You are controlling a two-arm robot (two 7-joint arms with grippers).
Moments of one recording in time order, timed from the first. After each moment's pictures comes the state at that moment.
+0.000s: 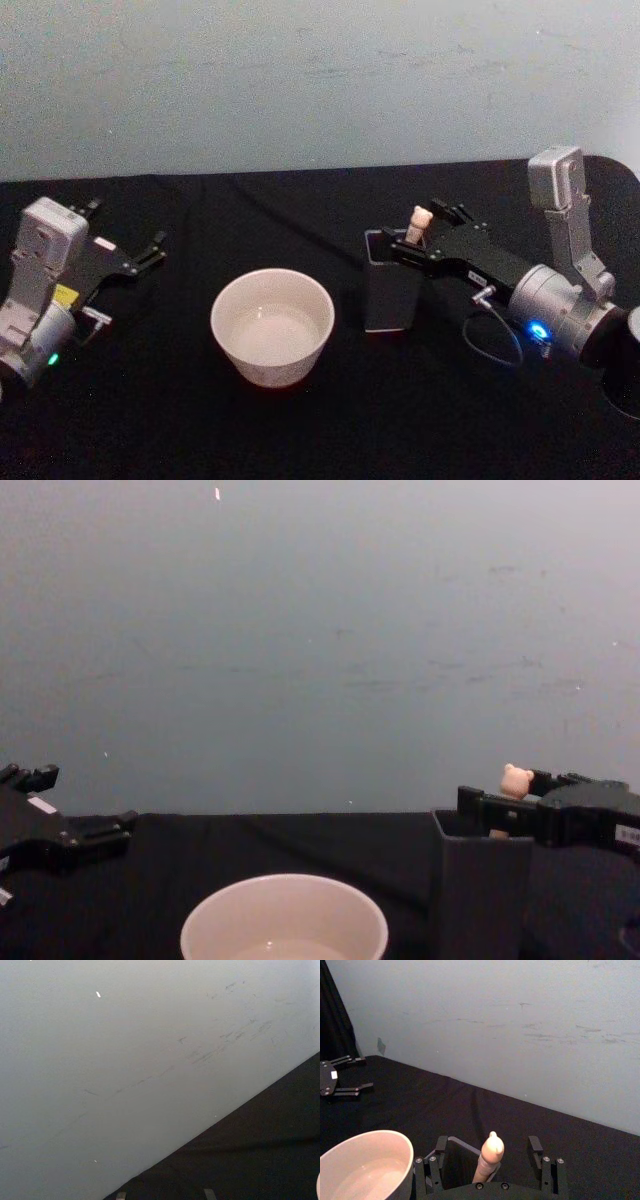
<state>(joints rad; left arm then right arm) -0.20 0.60 0.45 -1.41 -0.25 -0.12 0.03 0.24 0.44 -0.39 -1.46 0.49 0.07 0.35</state>
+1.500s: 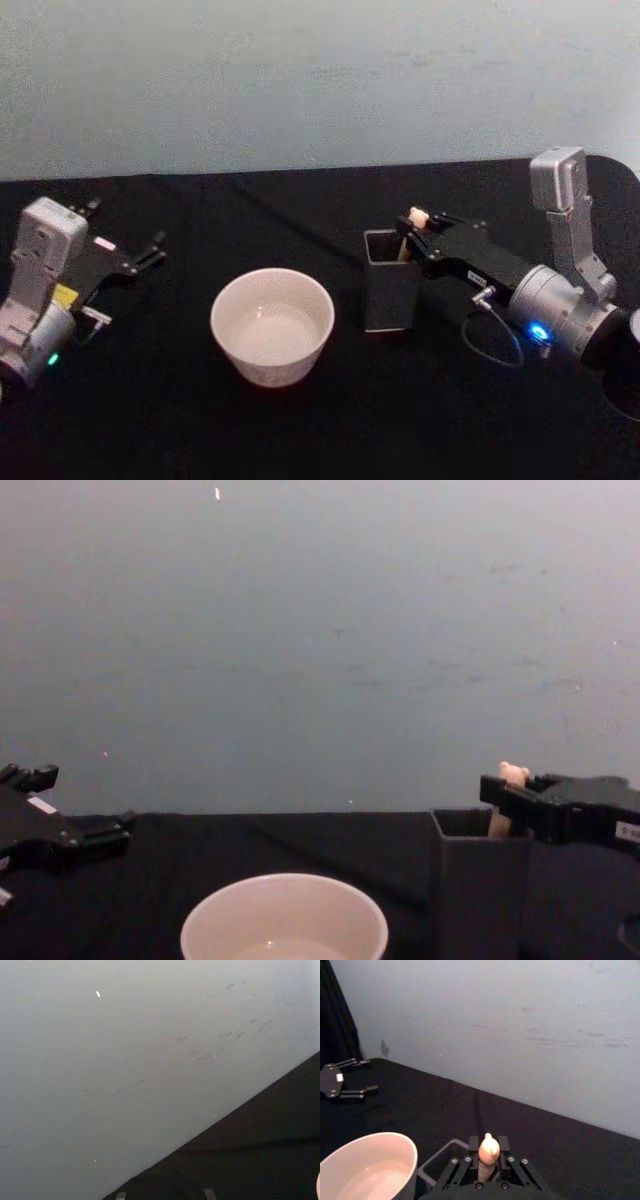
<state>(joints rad) -0.20 0.60 0.45 -1.41 -0.25 -0.12 0.03 0.23 0.44 -0.38 -1.47 0.48 0.06 0.37</state>
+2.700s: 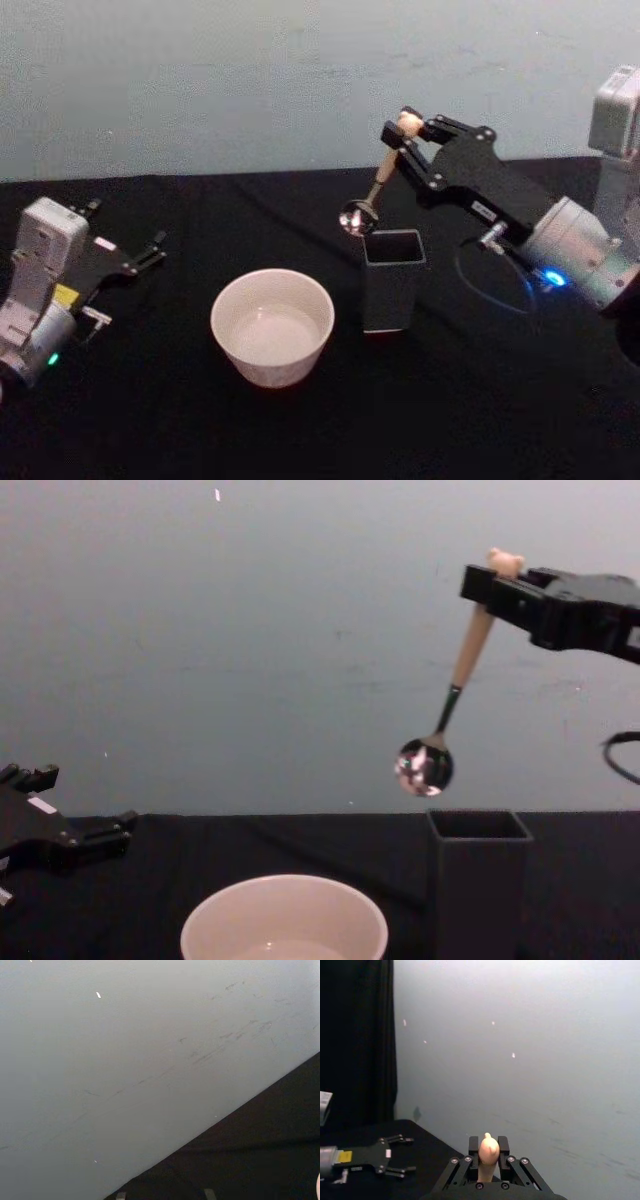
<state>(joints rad) -0.20 0.60 0.45 -1.41 -0.25 -0.12 0.03 0.23 0.45 -0.32 -1.67 0.49 -0.07 0.46</state>
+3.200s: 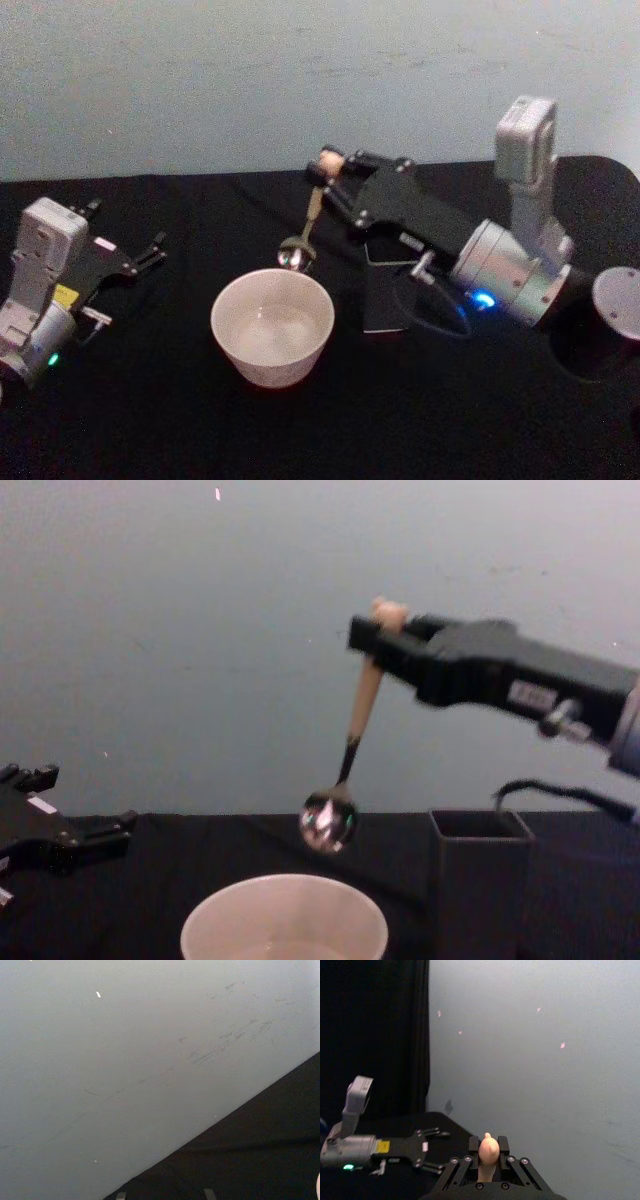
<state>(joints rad) -0.20 0.60 0.45 -1.41 -0.25 -0.12 0.03 0.30 0.39 -0.44 -1.59 0.45 -0.09 0.52</state>
